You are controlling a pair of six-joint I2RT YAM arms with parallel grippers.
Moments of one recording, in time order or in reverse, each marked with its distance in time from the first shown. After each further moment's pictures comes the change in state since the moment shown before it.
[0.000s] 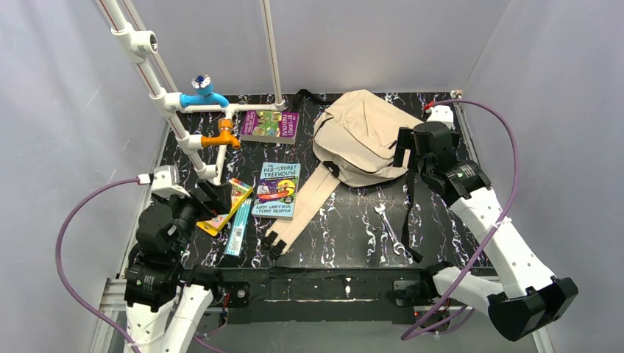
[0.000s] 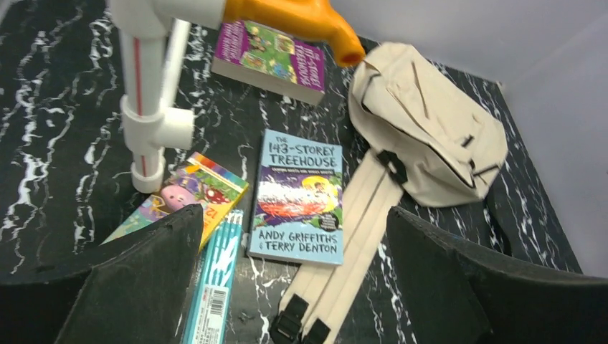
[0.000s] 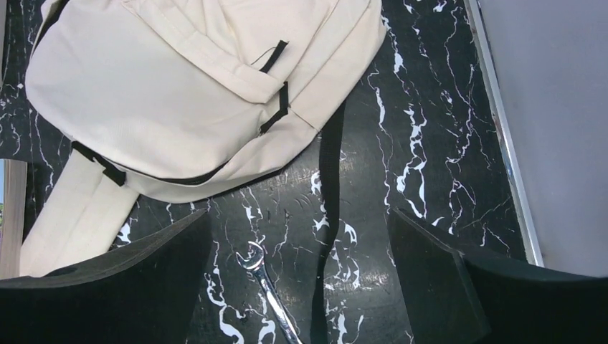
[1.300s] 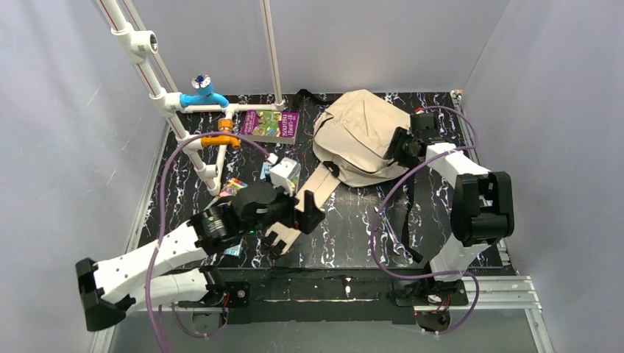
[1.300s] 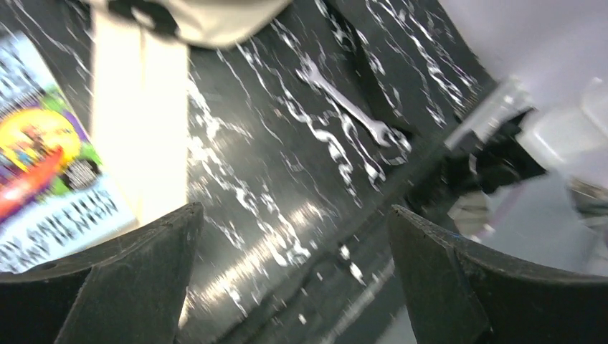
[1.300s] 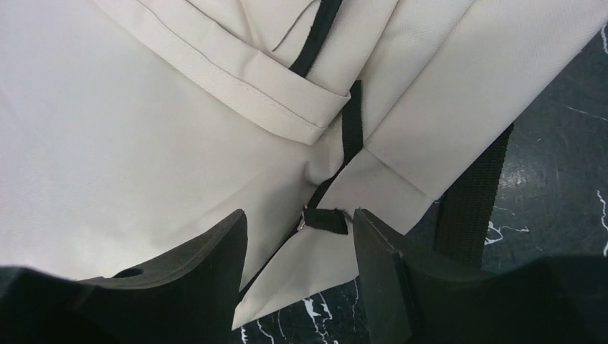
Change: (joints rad) left arm -0.816 0.524 -0.008 0.261 0.037 -0.135; right arm -0.320 0.615 -0.039 0.412 -0.569 0.153
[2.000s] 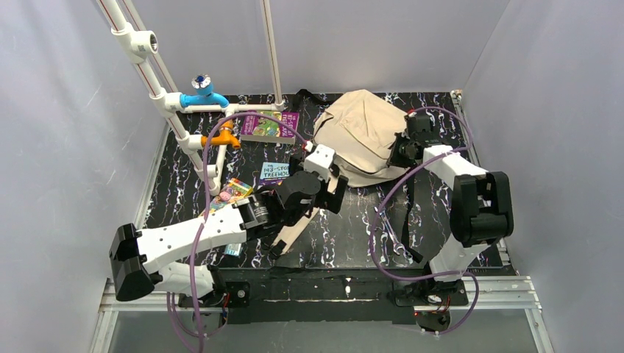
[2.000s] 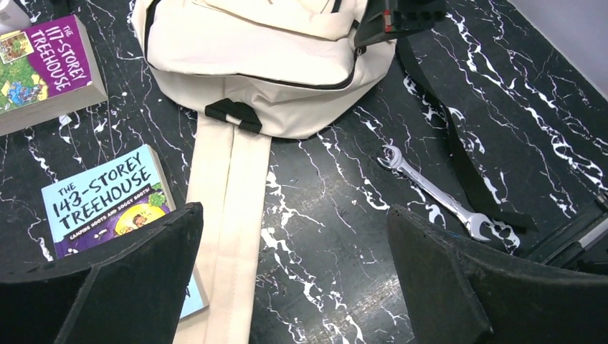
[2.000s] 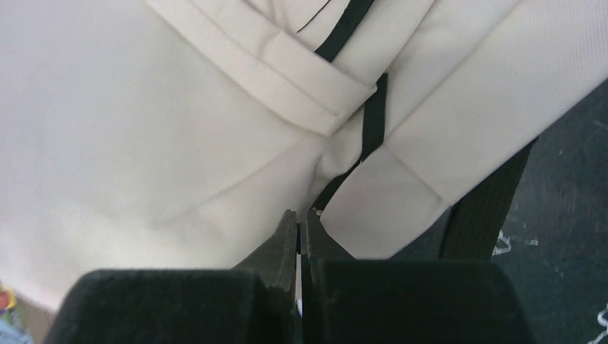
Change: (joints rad) left arm -0.148 0.367 0.197 0.209 -0.486 0.278; right arm 0.027 0.037 -0.024 0.050 -0.005 -0.095
